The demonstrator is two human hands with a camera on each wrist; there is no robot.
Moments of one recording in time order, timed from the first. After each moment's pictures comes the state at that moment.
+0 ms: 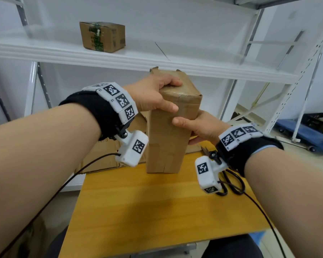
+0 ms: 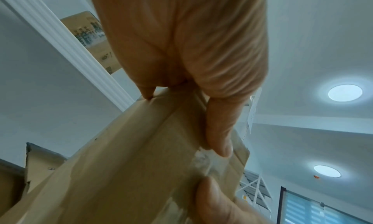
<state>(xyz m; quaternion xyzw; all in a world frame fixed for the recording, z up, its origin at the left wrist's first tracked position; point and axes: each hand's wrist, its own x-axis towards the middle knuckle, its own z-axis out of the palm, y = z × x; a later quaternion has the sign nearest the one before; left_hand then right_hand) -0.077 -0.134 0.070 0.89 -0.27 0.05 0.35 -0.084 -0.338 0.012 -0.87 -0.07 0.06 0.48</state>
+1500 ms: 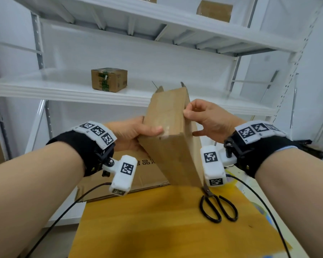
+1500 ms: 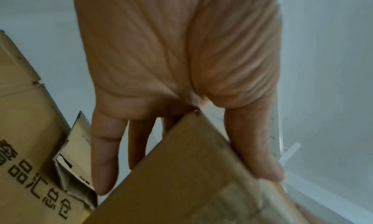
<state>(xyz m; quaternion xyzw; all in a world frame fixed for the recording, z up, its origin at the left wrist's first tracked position) -0.121 -0.103 0.076 0.74 -0.20 -0.20 0.61 -0.125 -0.339 0.120 -0.80 -0.14 0.00 0.58</state>
